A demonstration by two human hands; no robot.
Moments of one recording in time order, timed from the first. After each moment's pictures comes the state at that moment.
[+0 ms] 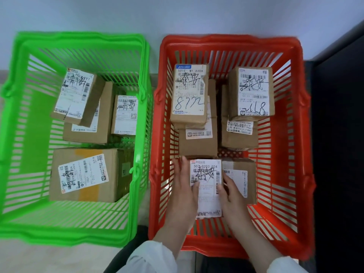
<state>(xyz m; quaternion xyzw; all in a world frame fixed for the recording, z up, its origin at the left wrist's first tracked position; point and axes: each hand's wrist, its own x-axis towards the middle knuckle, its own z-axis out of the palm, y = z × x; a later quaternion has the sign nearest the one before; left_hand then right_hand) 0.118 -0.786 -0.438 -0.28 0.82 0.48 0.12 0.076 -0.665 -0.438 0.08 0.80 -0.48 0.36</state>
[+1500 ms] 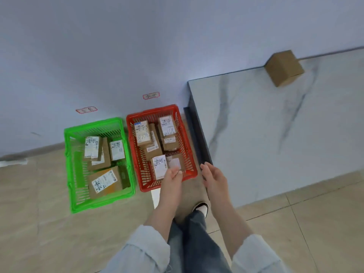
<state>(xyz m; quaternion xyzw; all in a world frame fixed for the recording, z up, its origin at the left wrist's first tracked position) 0.151 -0.666 0.052 -0.36 0.67 0.60 0.22 0.141 -0.560 0.070 0.33 0.70 -0.60 0.19</state>
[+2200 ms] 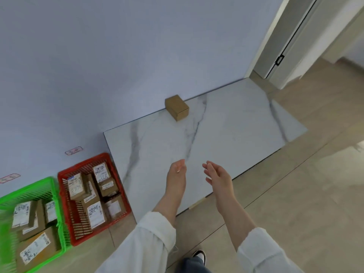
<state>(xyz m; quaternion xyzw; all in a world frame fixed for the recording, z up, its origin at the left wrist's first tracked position) 0.123 -0.302 0.189 -0.19 0.69 0.67 0.22 0.159 -0.196 0.210 0.34 0.66 -0.67 0.02</state>
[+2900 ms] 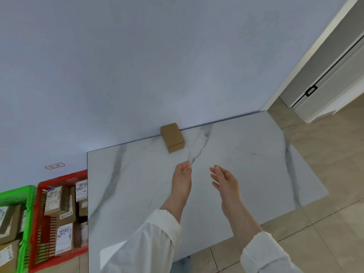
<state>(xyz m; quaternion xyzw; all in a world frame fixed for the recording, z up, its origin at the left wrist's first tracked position) -0.094 -0.149 0.181 -0.26 0.67 0.68 0.15 -0.076 -0.037 0.197 0.31 0.67 -0.67 0.07</state>
